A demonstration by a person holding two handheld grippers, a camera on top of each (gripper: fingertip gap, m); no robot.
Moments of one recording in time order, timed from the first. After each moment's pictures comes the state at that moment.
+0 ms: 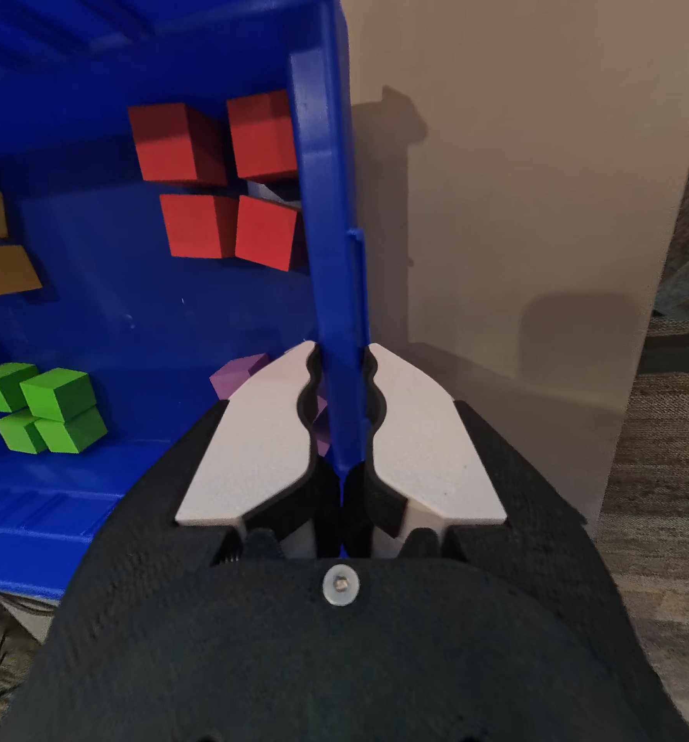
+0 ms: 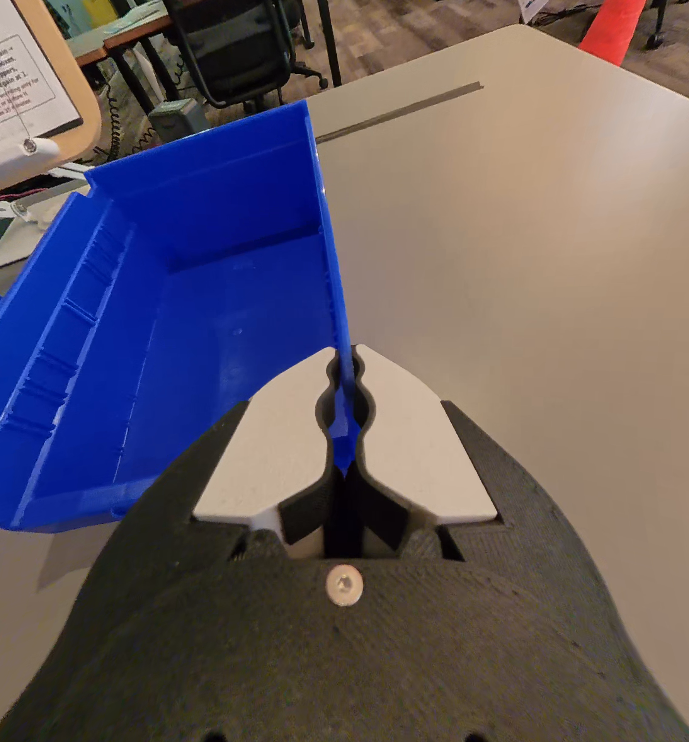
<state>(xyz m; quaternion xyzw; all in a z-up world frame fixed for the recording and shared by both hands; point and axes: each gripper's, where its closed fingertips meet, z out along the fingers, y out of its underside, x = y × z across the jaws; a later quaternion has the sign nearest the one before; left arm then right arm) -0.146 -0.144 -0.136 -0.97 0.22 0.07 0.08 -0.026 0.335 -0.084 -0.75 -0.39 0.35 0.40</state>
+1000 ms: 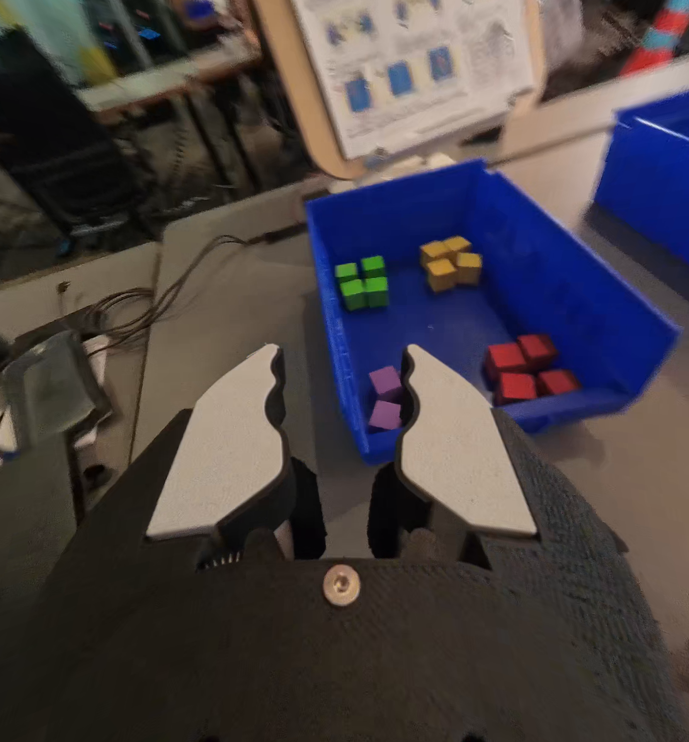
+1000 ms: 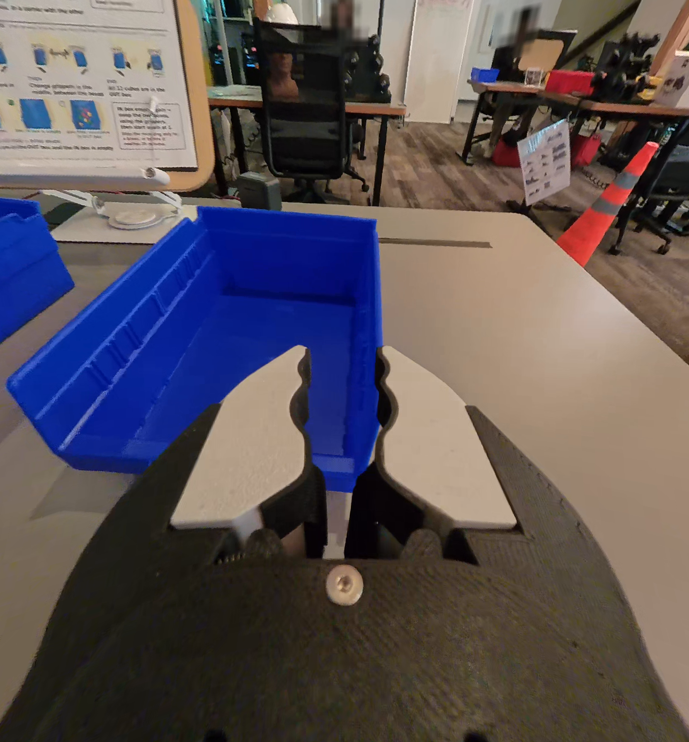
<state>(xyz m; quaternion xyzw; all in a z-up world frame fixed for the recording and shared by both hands) -0.194 -0.233 -0.004 -0.73 -0.36 0.34 0.46 -0.015 0.304 -0.022 -0.62 -0.47 0.35 0.51</state>
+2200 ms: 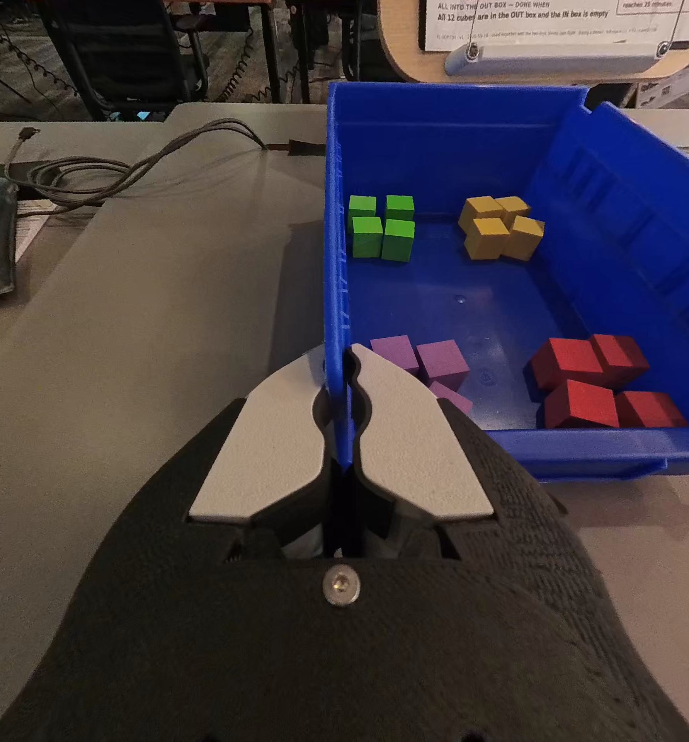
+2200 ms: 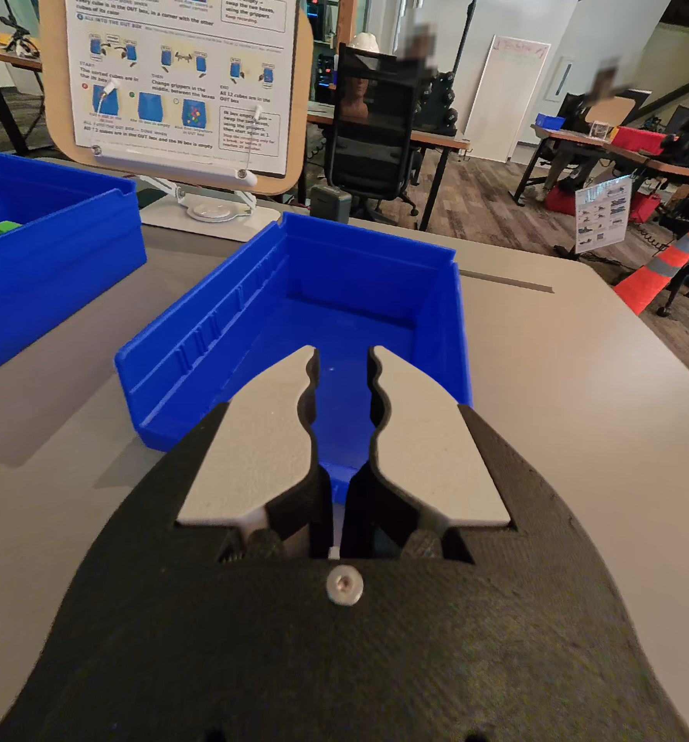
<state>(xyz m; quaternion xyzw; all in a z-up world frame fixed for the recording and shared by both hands) -0.222 -0.215 -0.099 -0.67 -0.49 0.32 0.46 -0.035 0.251 -0.020 -0.56 -0.54 0.38 0.51</state>
